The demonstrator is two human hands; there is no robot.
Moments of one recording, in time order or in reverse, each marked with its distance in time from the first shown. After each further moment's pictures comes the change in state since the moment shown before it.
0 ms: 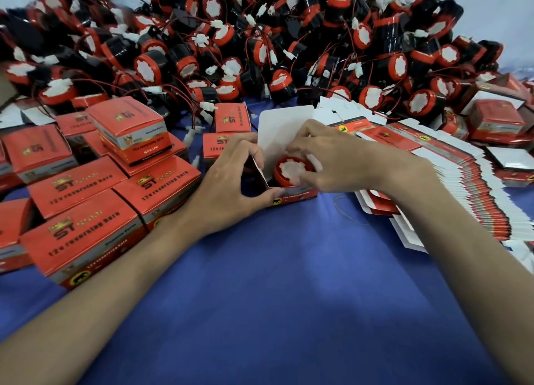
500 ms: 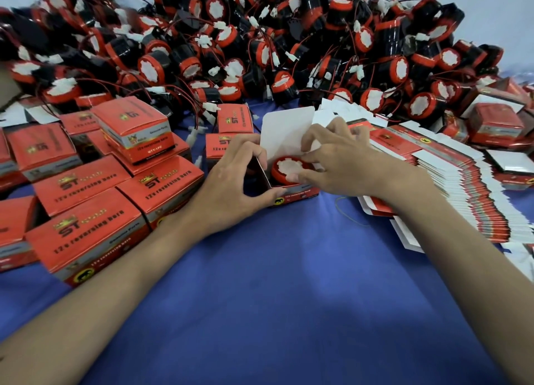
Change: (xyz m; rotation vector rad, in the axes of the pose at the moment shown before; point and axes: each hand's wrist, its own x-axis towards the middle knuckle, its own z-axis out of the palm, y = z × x) left_hand 0.000 0.000 0.000 0.027 -0.010 0.006; right_hand -0.002 0.004 0.010 -0.241 0.037 0.081
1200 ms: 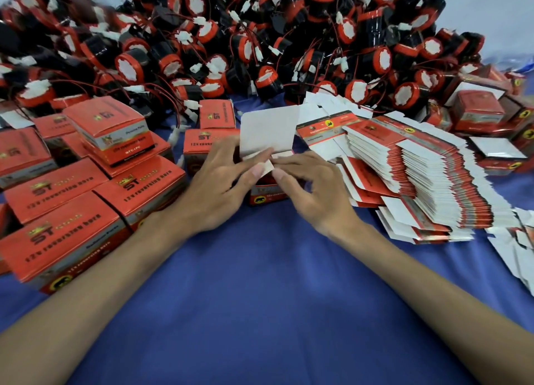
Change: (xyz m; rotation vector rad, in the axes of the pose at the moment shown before) left_hand 0.003 -0.004 0.006 0.090 -0.178 -0.087; right_hand -0.028 -0.039 0.058 0.780 0.694 0.043
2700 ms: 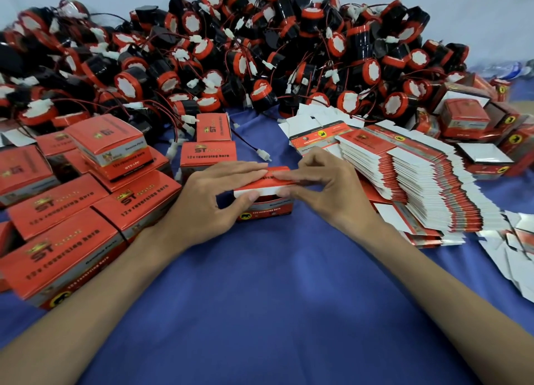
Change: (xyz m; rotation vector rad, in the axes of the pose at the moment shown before) left_hand -0.008 0.009 -0.011 -0.065 0.161 0.256; right_hand 0.011 0.015 -0.026 0.043 -0.073 -0.042
